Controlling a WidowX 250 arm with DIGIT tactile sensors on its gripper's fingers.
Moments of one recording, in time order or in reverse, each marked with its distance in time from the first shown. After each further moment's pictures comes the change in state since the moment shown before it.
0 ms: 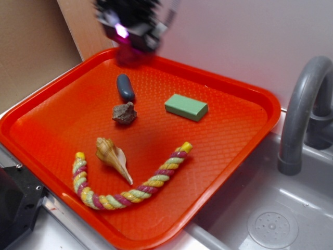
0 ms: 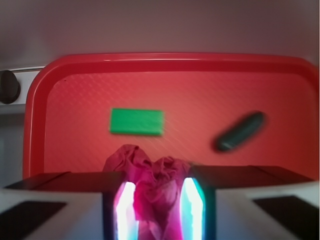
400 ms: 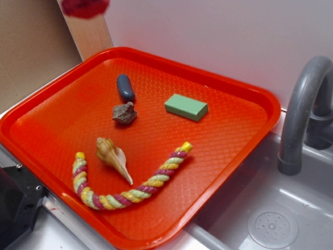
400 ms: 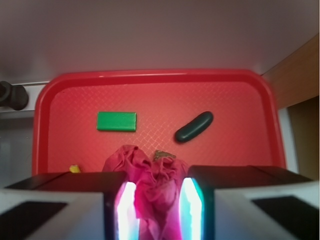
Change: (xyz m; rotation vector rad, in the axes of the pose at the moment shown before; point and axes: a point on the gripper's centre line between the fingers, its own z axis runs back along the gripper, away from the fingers) arm -0.007 0.028 0.065 0.037 -0.031 0.003
